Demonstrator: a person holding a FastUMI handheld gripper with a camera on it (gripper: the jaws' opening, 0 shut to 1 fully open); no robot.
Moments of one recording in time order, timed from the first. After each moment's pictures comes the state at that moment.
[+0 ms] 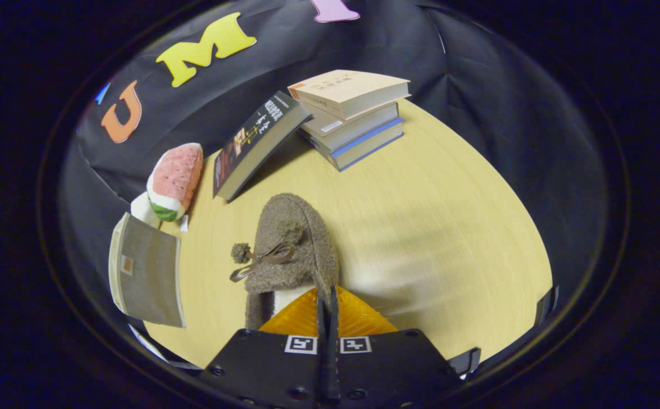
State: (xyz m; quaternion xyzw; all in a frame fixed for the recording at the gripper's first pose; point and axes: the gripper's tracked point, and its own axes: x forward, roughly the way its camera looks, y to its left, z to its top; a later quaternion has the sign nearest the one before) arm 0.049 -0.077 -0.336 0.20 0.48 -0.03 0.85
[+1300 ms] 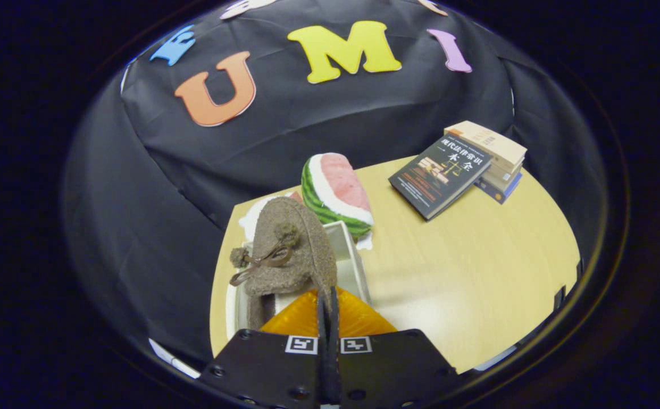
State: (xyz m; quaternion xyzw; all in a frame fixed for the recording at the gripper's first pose) arm 0.086 0.318 -0.192 0.15 0.40 0.01 0.90
